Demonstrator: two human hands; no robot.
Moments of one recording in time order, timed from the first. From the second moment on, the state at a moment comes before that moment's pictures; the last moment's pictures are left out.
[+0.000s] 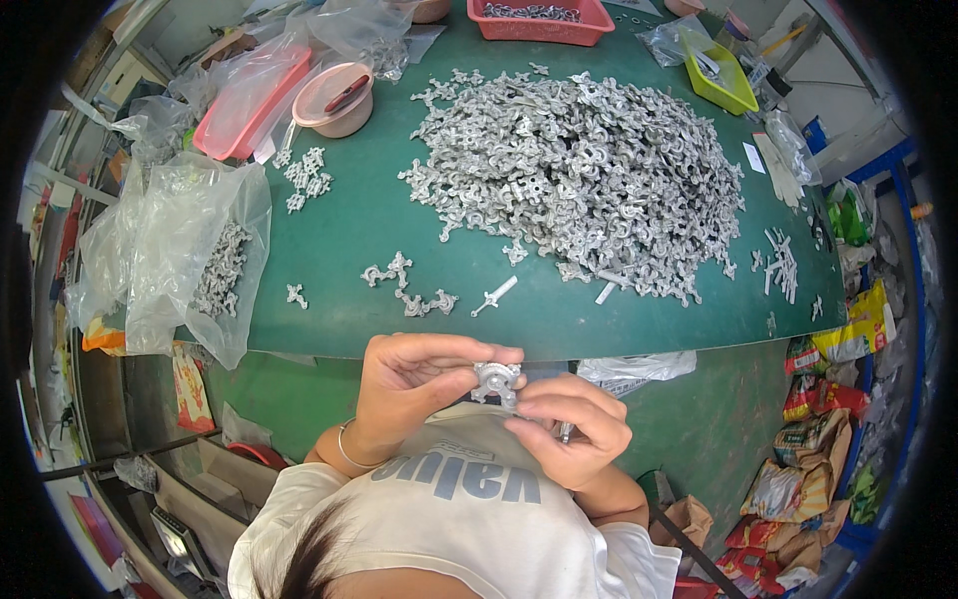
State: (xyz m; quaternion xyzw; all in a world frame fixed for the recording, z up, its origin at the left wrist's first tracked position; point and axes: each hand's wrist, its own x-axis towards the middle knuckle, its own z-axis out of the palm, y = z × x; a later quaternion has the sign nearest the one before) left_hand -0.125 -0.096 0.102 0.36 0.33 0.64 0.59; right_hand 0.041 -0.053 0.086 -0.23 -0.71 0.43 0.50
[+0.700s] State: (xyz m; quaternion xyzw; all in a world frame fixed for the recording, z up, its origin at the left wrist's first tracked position) left_hand -0.125 -0.092 0.091 0.27 0.37 0.62 0.64; right_hand 0.033 -0.059 0.073 -0.30 -0.58 0.56 0.51
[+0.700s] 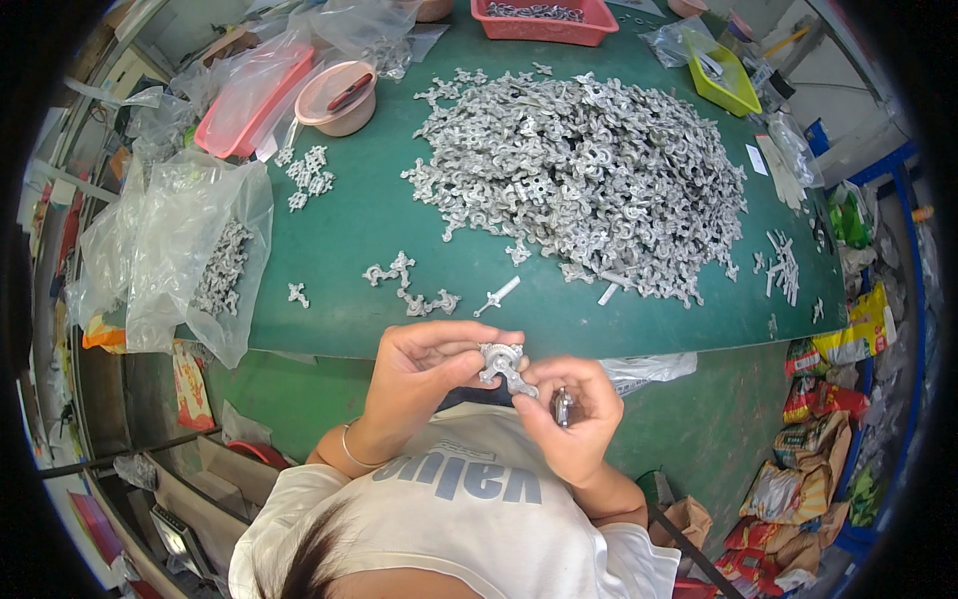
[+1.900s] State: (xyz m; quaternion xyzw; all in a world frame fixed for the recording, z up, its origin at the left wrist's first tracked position) left_hand -0.164 -0.100 0.052 0.51 0.61 0.59 0.12; right_hand -0.011 -0.011 0.011 -0.16 -0.08 0.95 0.25
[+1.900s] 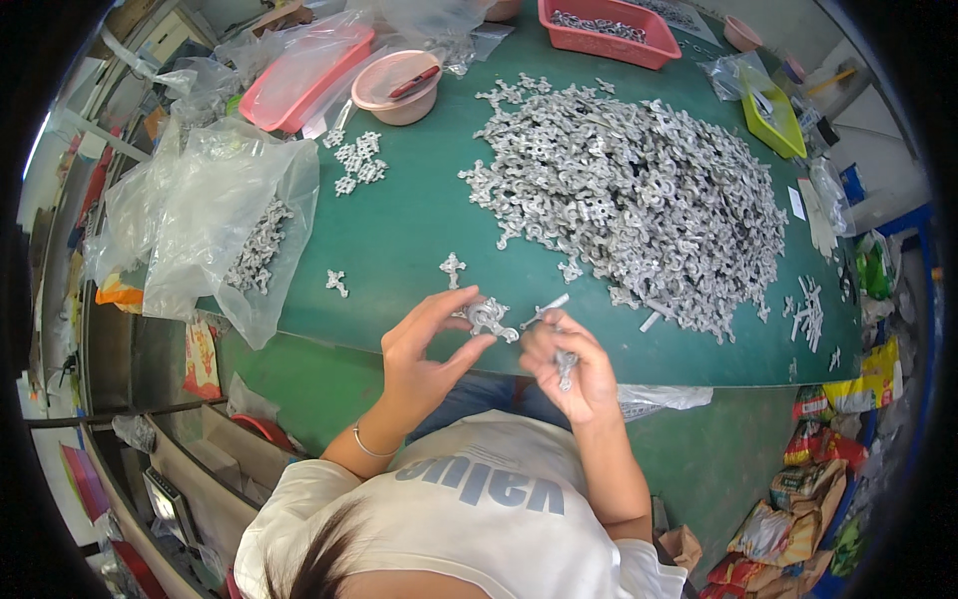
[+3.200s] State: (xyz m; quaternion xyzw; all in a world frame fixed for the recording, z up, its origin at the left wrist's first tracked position) left_hand -0.144 -0.104 0.087 0.41 0.39 0.66 0.50; right_hand 0.017 -0.059 0.085 -0.24 -0.53 0.71 0.40
